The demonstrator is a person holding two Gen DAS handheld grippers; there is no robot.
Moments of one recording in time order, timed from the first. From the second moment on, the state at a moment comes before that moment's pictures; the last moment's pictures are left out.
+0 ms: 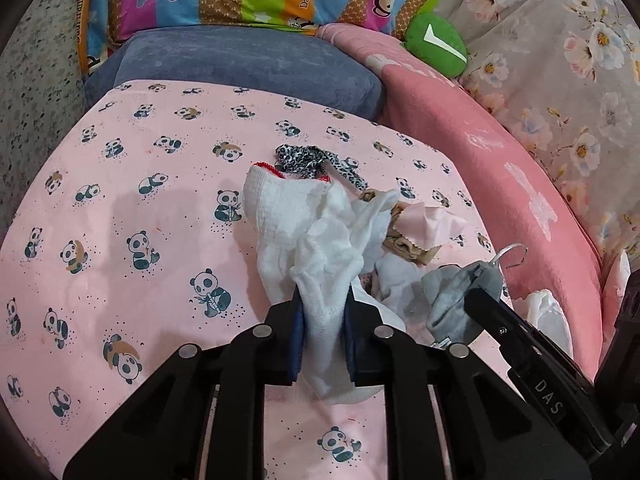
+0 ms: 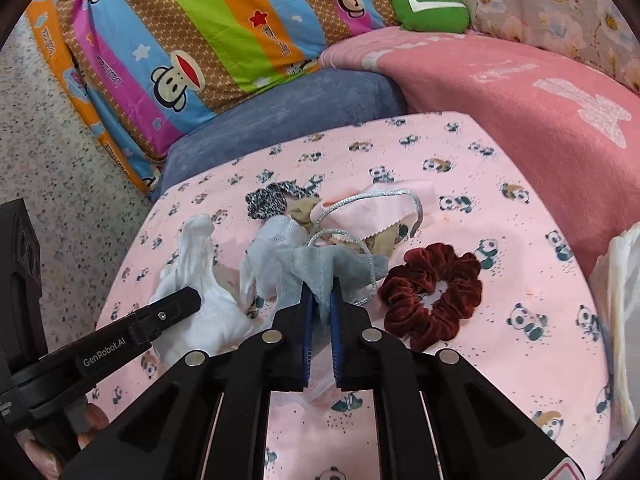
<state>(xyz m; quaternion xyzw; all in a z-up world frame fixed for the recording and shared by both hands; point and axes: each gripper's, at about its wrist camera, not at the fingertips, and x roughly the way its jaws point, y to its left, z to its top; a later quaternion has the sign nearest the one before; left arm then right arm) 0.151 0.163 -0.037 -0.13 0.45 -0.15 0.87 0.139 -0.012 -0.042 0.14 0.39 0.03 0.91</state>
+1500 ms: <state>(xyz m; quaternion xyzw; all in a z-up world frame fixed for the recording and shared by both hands) 0.062 0.005 0.023 -0.05 0.43 -0.30 0.85 -0.022 -0.212 0.030 0.24 0.27 -0.06 0.93</state>
